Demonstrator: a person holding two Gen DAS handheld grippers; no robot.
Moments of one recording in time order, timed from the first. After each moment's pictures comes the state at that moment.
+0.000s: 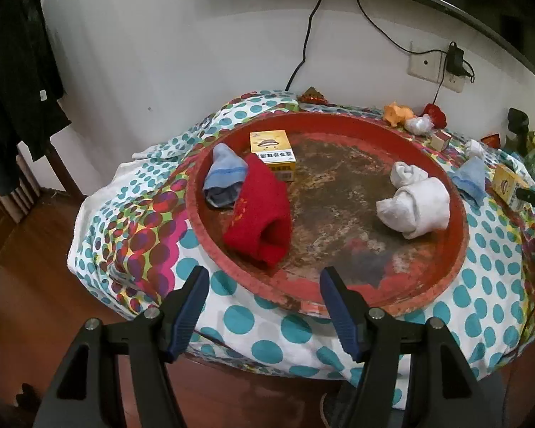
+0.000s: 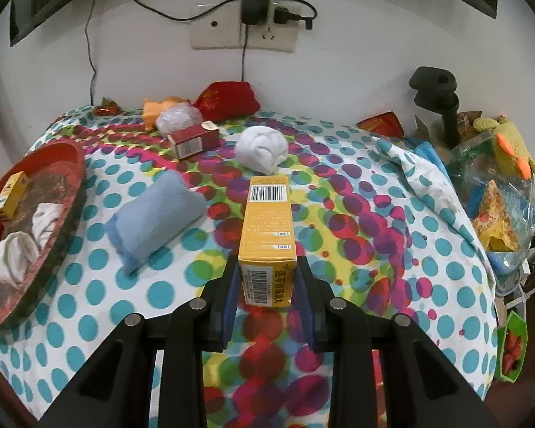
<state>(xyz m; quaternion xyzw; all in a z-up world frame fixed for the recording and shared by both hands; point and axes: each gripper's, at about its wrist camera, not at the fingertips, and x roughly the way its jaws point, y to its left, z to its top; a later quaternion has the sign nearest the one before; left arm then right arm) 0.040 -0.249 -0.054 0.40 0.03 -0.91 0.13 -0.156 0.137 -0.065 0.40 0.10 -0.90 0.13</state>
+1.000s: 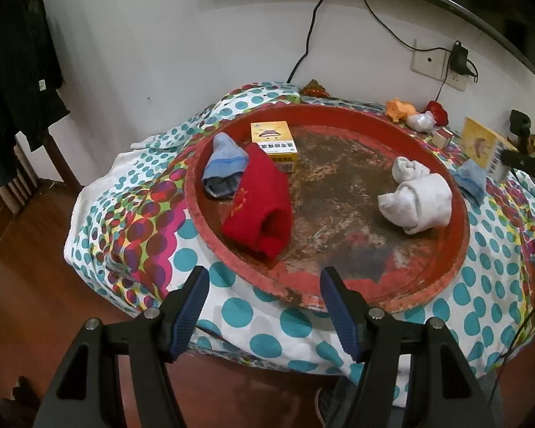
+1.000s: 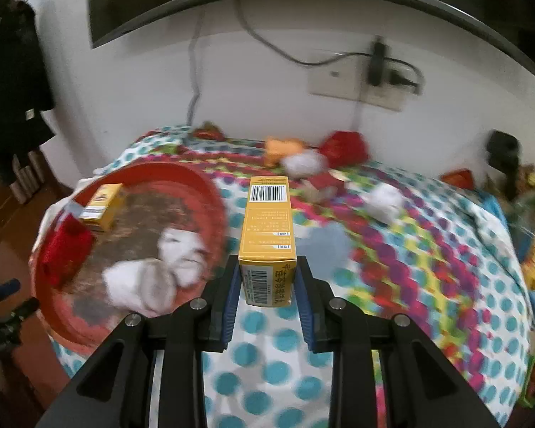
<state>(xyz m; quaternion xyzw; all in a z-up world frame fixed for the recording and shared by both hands) 0.038 -0.253 -0.059 0.41 0.04 -0.90 0.13 -0.097 0.037 -0.009 0.36 0.09 -0.89 0.26</state>
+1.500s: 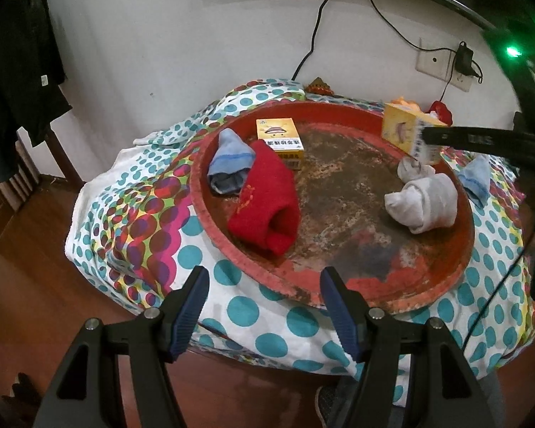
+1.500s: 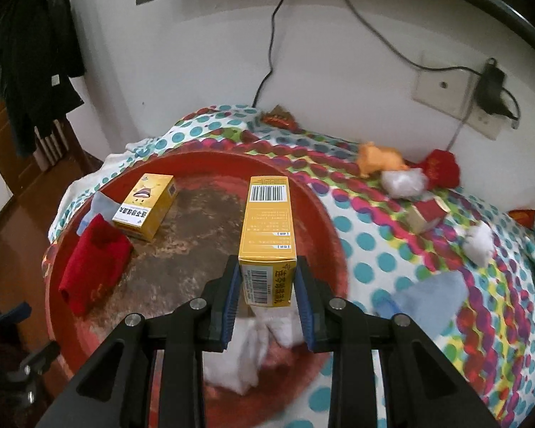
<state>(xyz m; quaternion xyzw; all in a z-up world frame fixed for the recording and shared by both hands) 0.038 -0.258 -0.061 0.42 0.04 -0.90 0.13 -0.110 -0.076 -0.027 0.38 0.13 -0.86 0.32</state>
